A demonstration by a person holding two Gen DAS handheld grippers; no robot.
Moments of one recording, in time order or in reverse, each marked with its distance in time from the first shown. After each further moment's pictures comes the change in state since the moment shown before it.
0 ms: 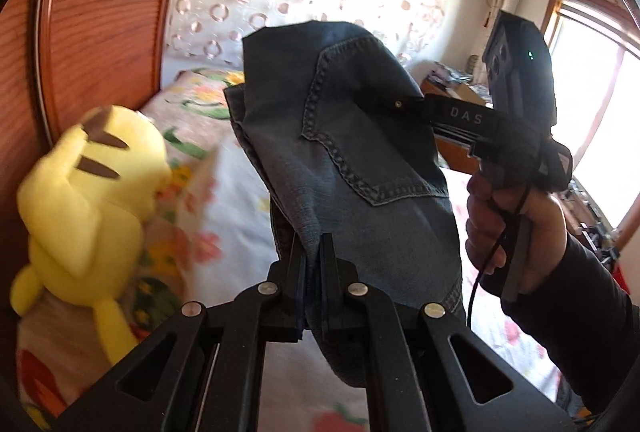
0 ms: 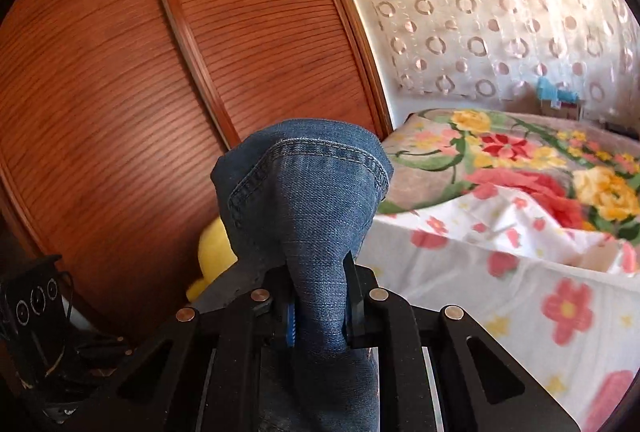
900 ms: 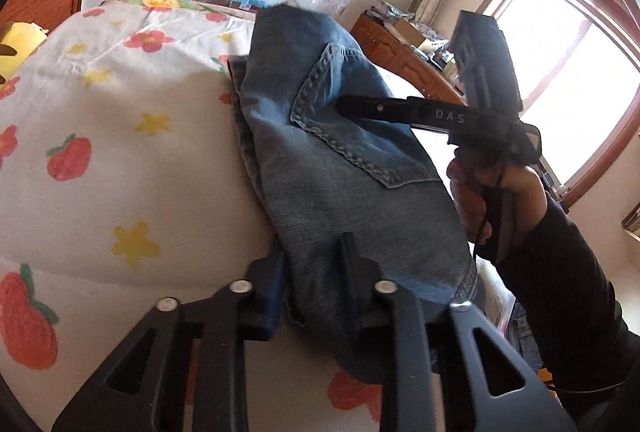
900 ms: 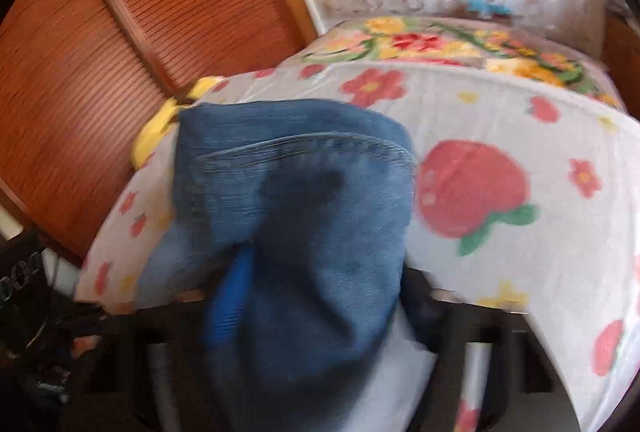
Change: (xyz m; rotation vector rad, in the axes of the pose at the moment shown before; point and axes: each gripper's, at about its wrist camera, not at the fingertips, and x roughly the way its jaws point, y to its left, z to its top) left arm 0.067 -0.133 -0.094 -0.022 0.223 -0.257; right arm -0.163 -0.086 -0.100 0.108 0.279 -0.157
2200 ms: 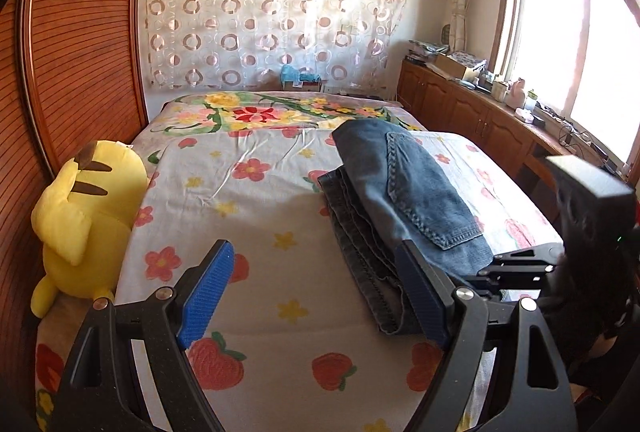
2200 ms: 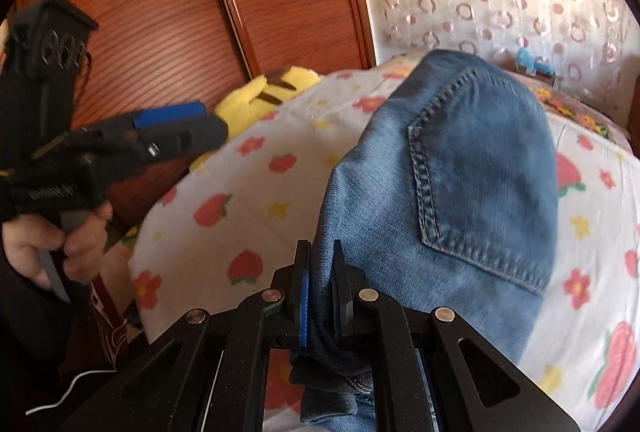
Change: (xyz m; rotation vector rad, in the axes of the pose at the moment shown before) left arm -0.085 -0.010 0.032 0.197 -0.220 0.333; right arm -0.054 0.145 -0.126 -0.208 -0.079 0.022
